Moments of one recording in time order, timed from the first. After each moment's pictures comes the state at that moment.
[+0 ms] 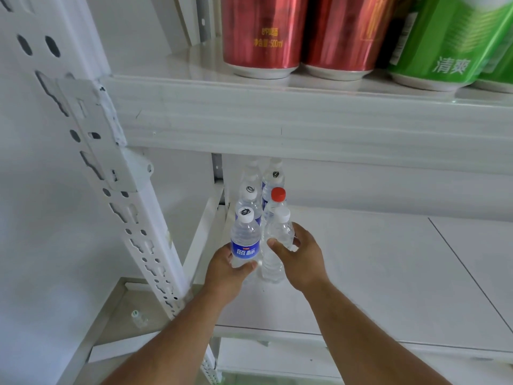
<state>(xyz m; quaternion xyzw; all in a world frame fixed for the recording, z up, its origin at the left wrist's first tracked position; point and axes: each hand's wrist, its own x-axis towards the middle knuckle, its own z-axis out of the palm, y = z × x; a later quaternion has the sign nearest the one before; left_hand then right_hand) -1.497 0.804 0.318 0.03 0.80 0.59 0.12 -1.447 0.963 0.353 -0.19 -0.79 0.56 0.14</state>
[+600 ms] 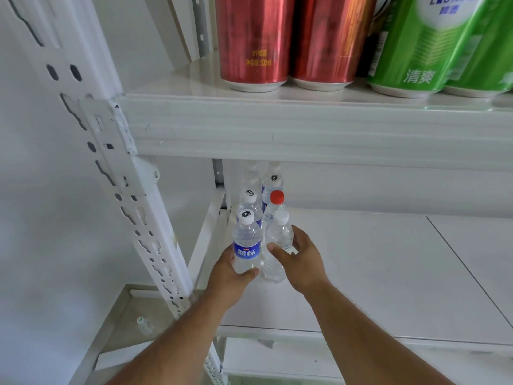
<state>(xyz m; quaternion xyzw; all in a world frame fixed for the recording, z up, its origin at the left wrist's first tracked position) -1.486 0.799 0.322 0.06 0.82 0.55 0.13 -1.437 0.957 0.356 -0.20 -0.78 0.58 0.11</state>
